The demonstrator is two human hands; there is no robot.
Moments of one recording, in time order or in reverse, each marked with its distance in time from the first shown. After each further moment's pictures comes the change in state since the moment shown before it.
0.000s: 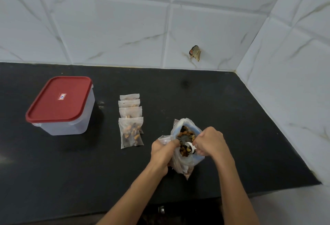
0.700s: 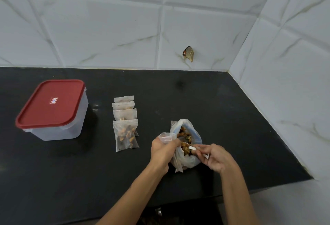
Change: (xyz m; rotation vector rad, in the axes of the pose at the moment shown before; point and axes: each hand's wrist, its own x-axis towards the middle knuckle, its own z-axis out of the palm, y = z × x) left_hand 0.001 0.003 0.015 -0.022 -0.008 0.084; right_hand 0.012 0.056 0.003 1.183 -0.329 0.362
